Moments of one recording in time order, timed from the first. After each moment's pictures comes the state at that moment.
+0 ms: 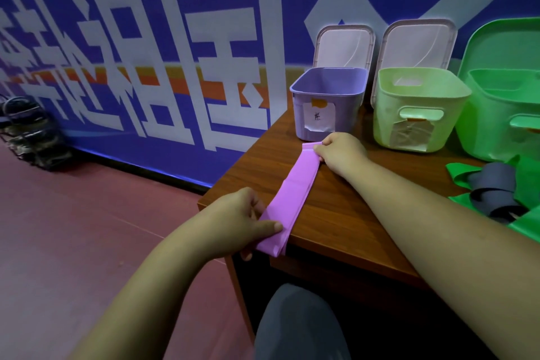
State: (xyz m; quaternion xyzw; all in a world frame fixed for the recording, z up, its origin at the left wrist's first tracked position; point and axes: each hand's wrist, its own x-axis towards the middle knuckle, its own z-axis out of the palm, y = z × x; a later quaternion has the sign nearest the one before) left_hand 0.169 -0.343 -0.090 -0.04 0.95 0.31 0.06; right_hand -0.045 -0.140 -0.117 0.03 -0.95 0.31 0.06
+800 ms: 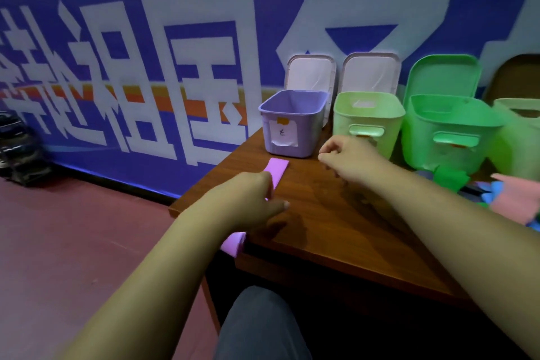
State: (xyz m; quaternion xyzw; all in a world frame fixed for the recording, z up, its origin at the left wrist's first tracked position) left_hand 0.147 -0.256 -0.048 0.06 0.99 0.11 0.03; right_hand 0.042 -0.030 -0.054 0.11 -0.91 0.39 0.07
